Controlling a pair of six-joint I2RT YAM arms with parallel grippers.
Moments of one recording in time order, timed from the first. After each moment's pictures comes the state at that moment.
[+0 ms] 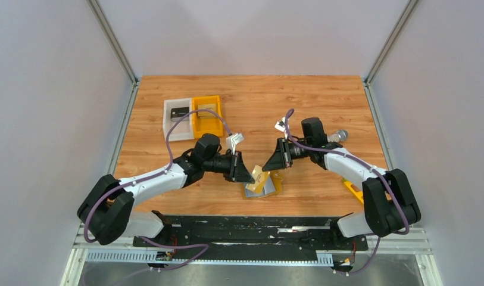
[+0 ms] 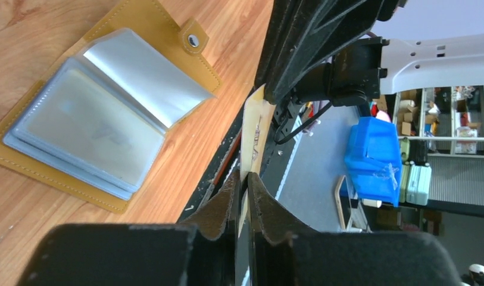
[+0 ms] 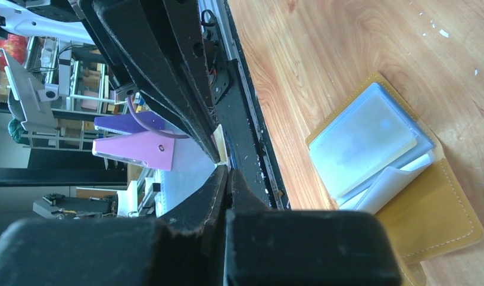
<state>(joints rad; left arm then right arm) -0.72 1.31 0.64 0.17 0.72 -0.68 0.36 1.42 0.75 -0.05 -1.17 0.38</state>
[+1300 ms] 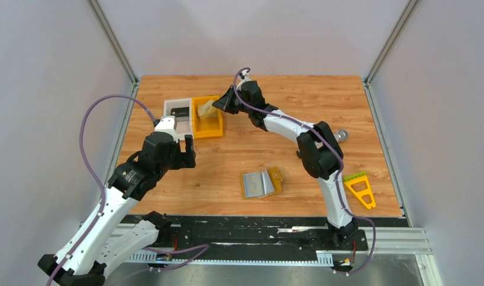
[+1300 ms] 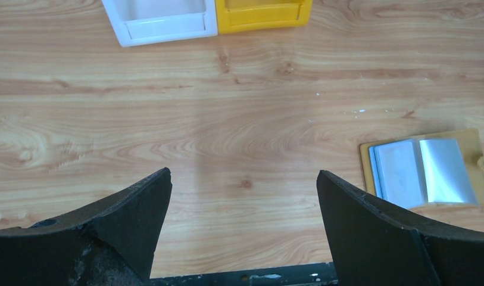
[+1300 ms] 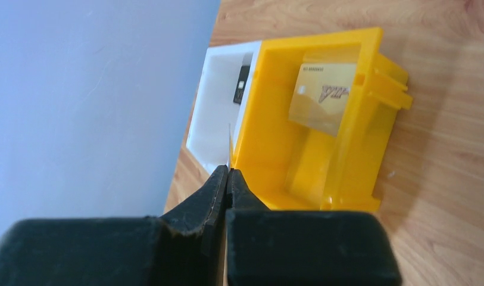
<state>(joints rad) -0.53 0.79 0.94 -0.81 -0.31 -0.39 0.60 2.21 1.70 0.24 -0.30 0.90</state>
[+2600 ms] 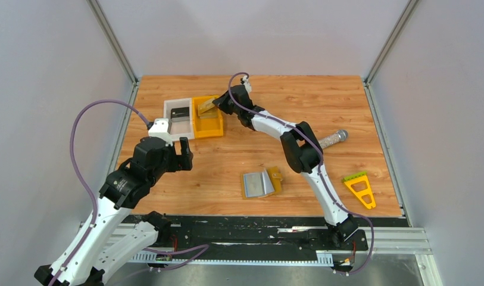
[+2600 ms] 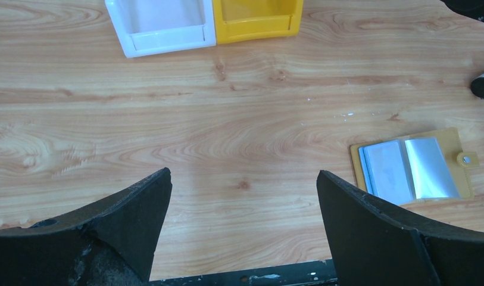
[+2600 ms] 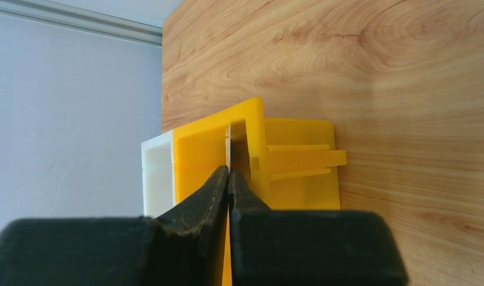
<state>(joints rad) -0.53 0.69 0.94 -0.83 -0.30 -0.37 0.64 2.52 2.03 0.16 0.02 1.09</state>
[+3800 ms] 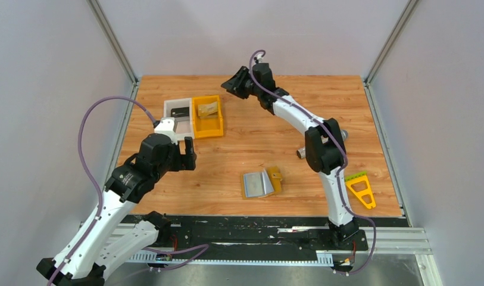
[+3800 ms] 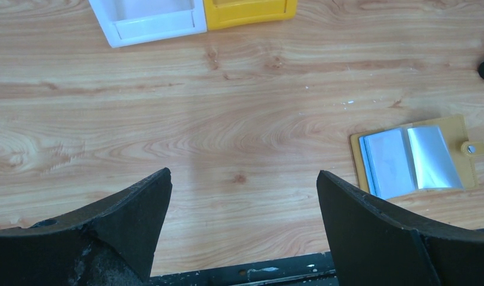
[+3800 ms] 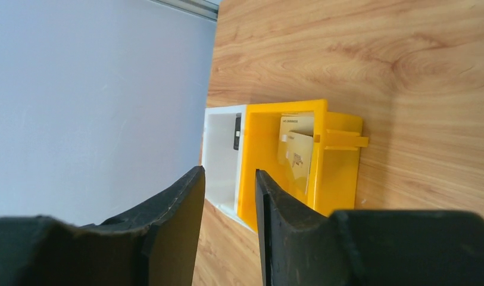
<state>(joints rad) -0.53 0.74 0.94 -0.83 -0.27 -0.37 0.53 2.31 1.98 0.03 -0.25 1.00</state>
